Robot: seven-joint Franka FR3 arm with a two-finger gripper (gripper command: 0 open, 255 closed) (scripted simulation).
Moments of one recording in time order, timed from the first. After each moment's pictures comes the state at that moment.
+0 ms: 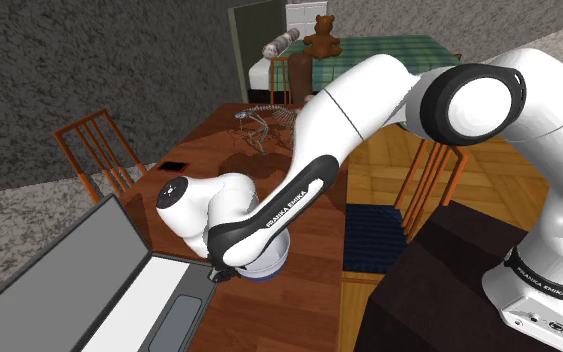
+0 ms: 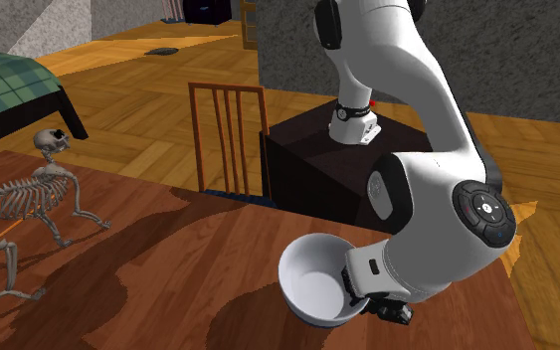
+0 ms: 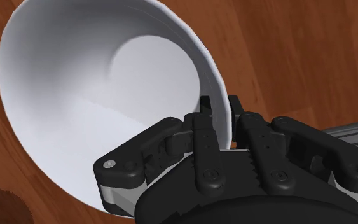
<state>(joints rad) 0.44 0.92 0.43 -1.36 -0.56 2.00 0.84</state>
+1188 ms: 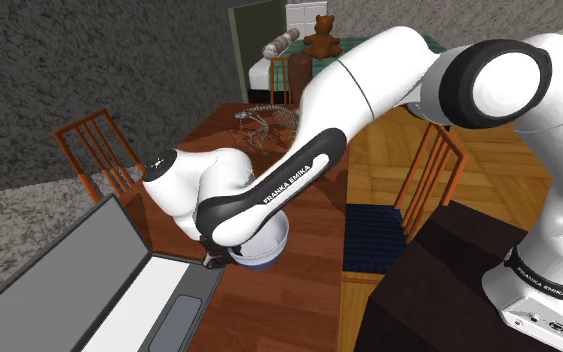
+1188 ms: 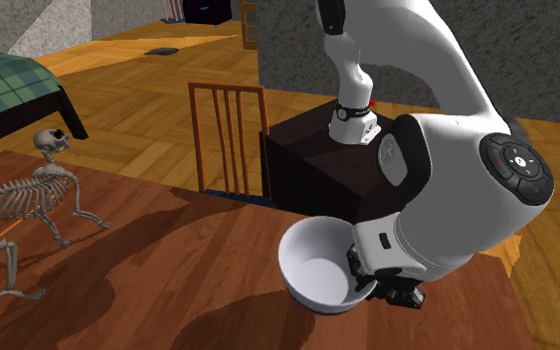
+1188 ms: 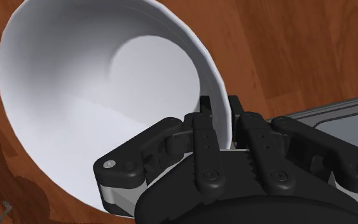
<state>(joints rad) 0.42 0.83 0.46 -1.37 -0.52 1.92 0.82</state>
